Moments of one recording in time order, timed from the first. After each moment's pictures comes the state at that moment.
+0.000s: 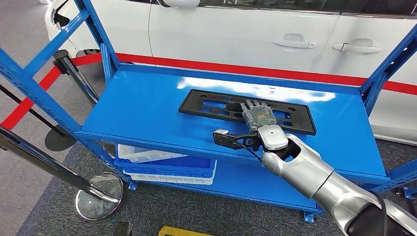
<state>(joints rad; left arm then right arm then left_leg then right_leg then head) -0.09 0.00 -0.86 -0.28 0.88 0.25 -0.48 -0.83 -0.28 0.95 -1.15 0.74 0.29 0.67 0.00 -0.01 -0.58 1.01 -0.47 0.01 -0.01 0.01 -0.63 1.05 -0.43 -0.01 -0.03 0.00</state>
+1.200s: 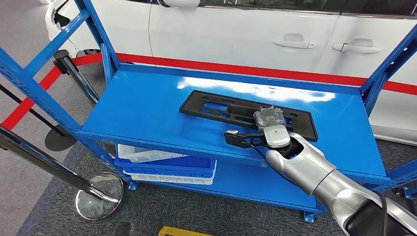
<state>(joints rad) -0.09 -0.01 -0.88 -0.28 0.90 0.19 -0.52 -0.85 -0.28 0.95 -1.03 0.76 0.32 0.69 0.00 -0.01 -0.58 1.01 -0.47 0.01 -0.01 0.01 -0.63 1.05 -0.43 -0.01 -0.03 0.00</state>
